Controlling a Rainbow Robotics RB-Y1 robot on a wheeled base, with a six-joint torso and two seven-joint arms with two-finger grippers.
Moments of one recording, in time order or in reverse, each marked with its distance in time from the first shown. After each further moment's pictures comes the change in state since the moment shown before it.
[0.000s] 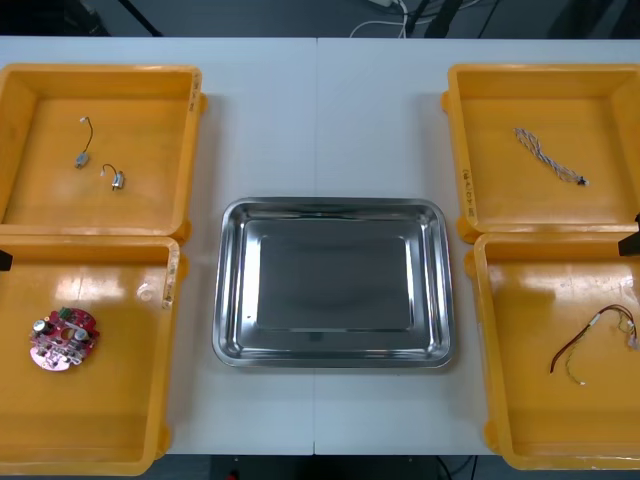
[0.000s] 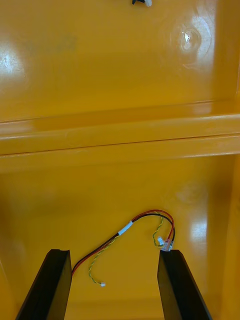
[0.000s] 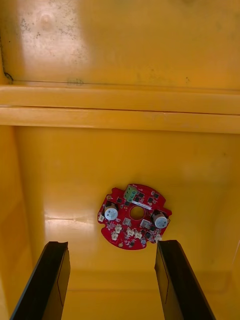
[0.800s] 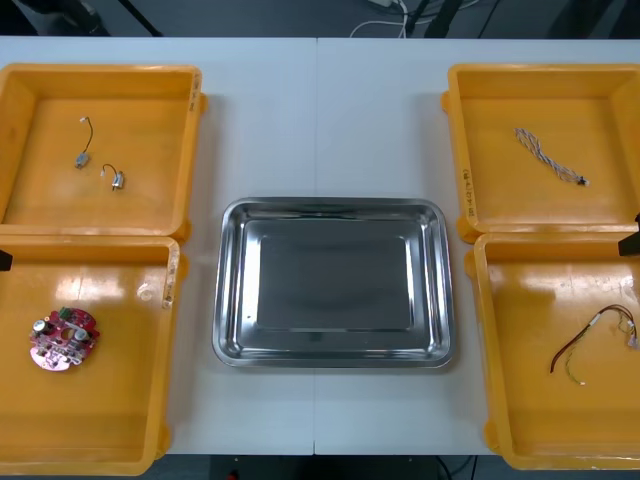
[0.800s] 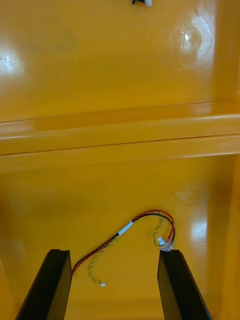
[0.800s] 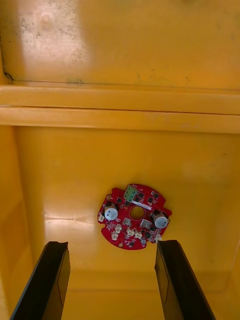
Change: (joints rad) right arm 0.000 0.000 0.000 0.000 0.000 0.000 0.000; left arm 0.000 0.000 0.000 0.000 0.000 0.000 0.000
